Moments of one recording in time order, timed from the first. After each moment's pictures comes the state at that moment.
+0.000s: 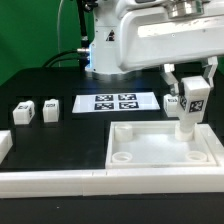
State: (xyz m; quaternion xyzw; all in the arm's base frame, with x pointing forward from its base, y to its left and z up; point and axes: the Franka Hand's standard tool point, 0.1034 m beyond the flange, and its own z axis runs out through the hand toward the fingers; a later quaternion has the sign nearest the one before) arm 0.615 0.098 0.127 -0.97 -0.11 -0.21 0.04
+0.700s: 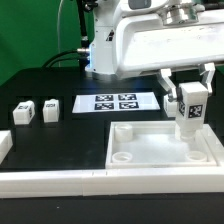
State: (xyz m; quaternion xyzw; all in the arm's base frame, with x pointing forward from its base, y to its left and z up) arm 0.613 0.100 0.118 -0.95 -0.11 -0.29 0.03
